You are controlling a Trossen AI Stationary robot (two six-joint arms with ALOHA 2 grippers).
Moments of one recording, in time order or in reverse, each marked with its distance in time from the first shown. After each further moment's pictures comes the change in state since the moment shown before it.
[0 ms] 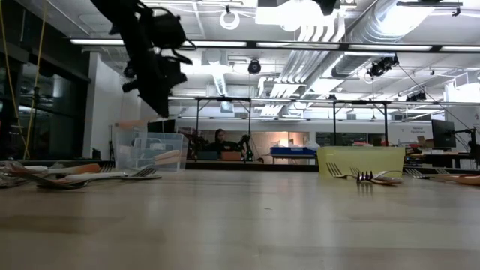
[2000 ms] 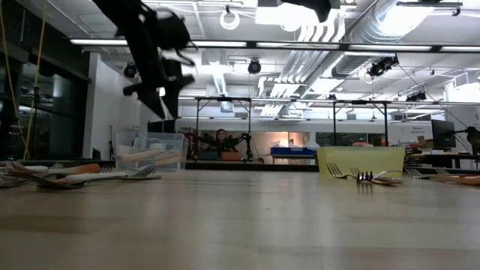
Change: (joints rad) left arm -0.025 0.014 0.001 0.043 -0.042 -0.187; right arm 0.000 0.041 0.000 0.003 0.000 0.006
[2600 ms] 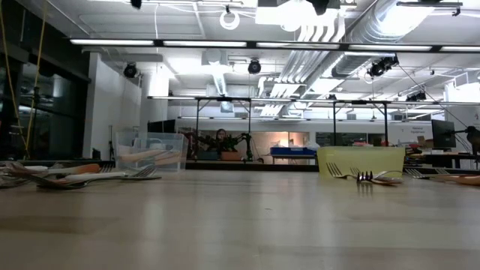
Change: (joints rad) left arm -0.502 -0.460 0.000 0.455 -0.178 0.234; right arm 0.000 -0.004 0.001 0.070 0.001 -0.041
